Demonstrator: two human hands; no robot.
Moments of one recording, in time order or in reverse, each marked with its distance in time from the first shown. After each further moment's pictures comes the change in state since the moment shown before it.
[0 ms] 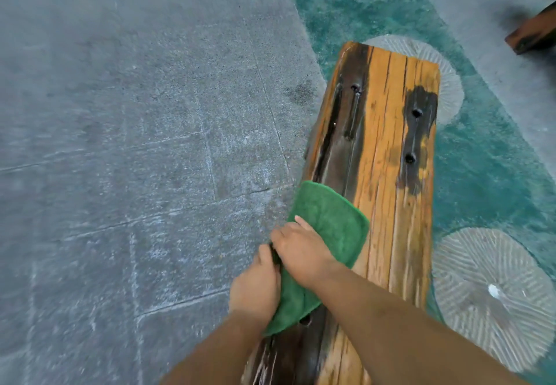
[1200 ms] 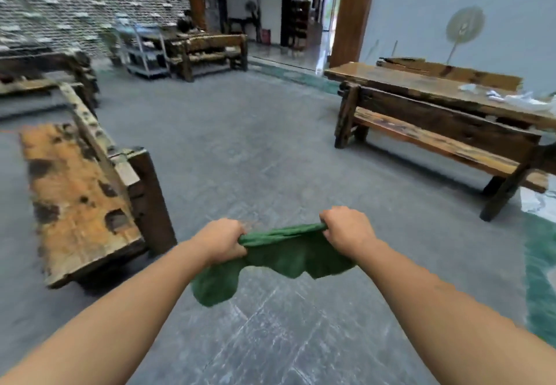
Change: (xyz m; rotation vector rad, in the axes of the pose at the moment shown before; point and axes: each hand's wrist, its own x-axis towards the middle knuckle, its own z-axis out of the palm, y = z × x) left_hand -0.610 -0.240 -0.503 0.032 0.506 -0.421; right_hand -0.201 -0.496 -0.503 -0.331 0.435 -0.636
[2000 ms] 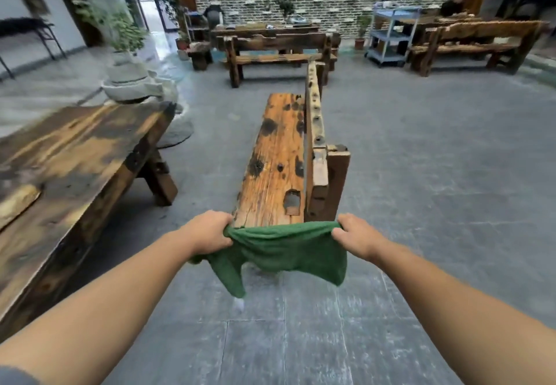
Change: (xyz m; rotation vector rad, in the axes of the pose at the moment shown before) left_hand -0.115 -0.343 -0.021 -0.124 0.098 -0.910; right_hand 0.343 -0.349 0.058 0.470 -0.354 -0.777
